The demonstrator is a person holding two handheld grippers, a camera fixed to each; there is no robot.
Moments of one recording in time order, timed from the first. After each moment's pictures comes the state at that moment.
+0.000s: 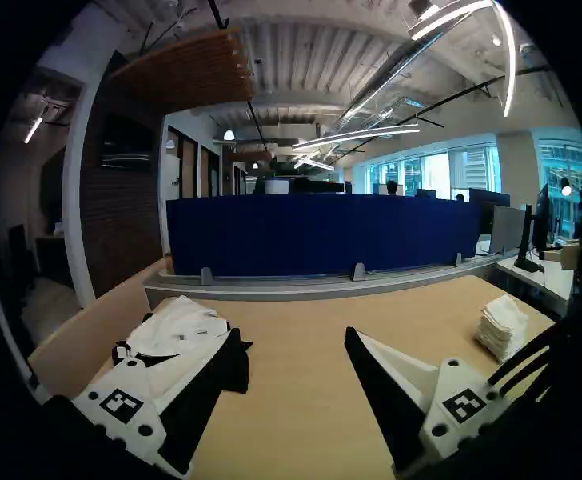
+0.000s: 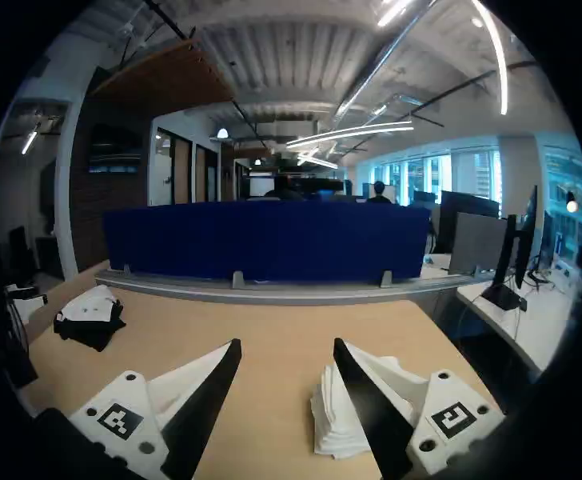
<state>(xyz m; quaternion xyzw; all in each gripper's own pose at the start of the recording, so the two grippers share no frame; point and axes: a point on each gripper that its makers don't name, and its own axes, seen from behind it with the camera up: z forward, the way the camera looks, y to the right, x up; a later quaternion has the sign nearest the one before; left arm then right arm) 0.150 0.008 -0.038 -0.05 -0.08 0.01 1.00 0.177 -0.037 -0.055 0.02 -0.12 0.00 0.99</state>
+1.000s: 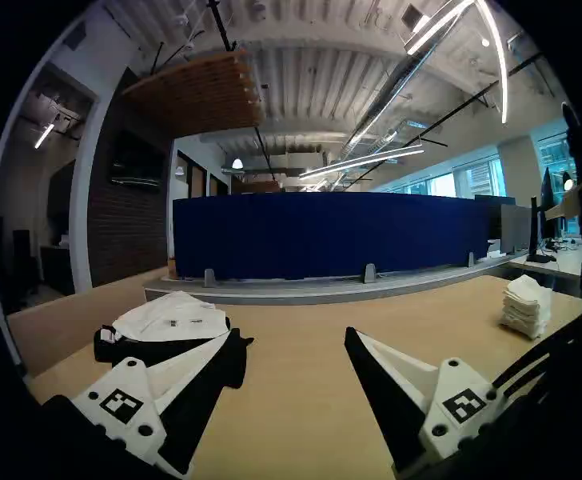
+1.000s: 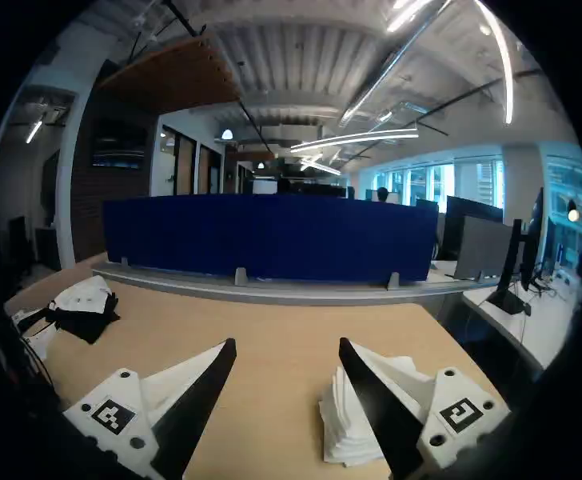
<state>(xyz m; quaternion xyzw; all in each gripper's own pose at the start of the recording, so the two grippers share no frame) 0.047 0.012 -0.014 -0.03 -0.01 0.01 1.00 0.140 -0.052 -0.030 0.01 -0.11 -0.03 0.99</state>
